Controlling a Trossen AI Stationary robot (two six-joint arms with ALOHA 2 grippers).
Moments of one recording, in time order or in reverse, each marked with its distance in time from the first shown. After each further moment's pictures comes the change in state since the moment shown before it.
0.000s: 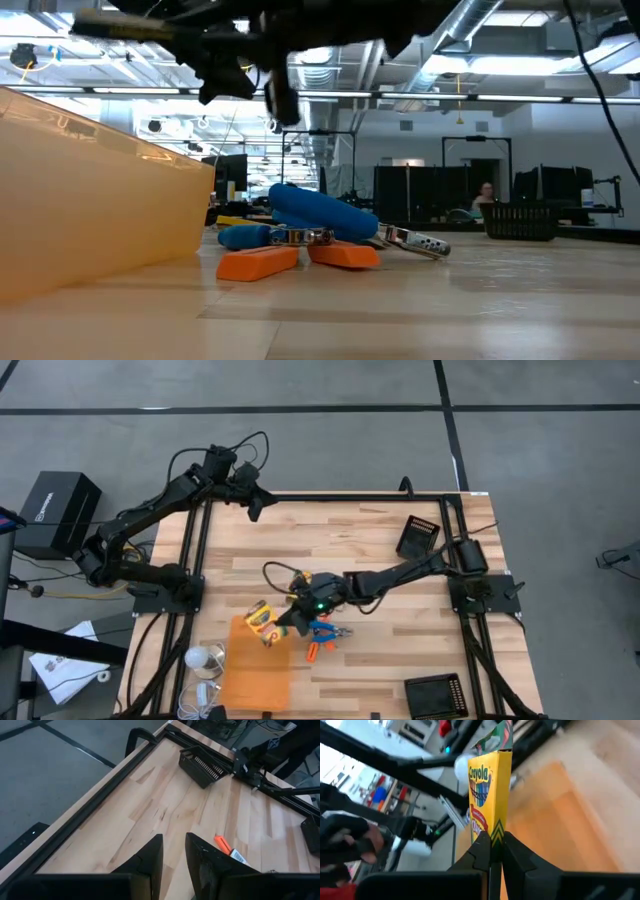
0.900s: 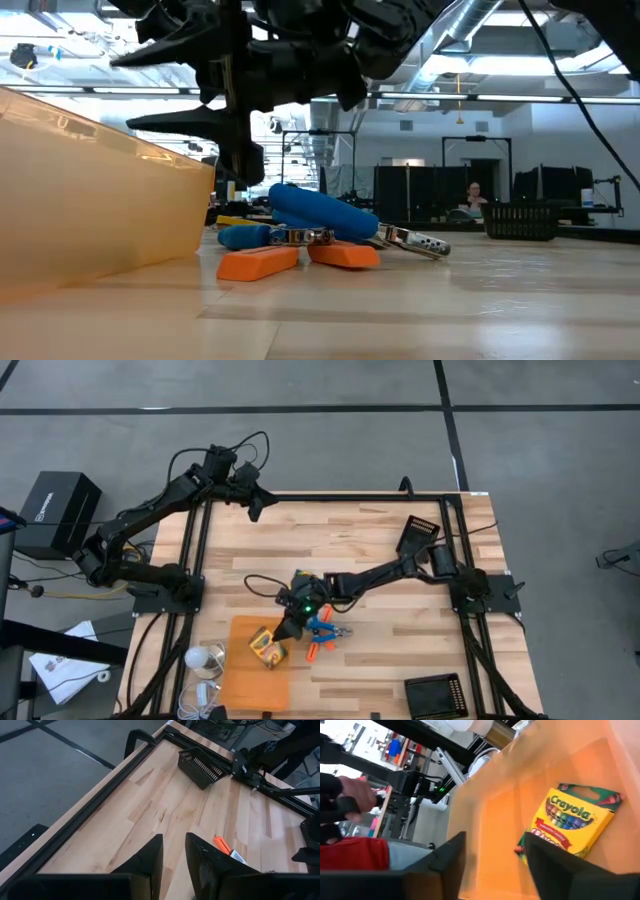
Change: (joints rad) left arm -0.004 0.000 0.000 0.007 0.001 -0.001; right arm -0.060 0.198 0.158 -0.050 -0.312 -0.052
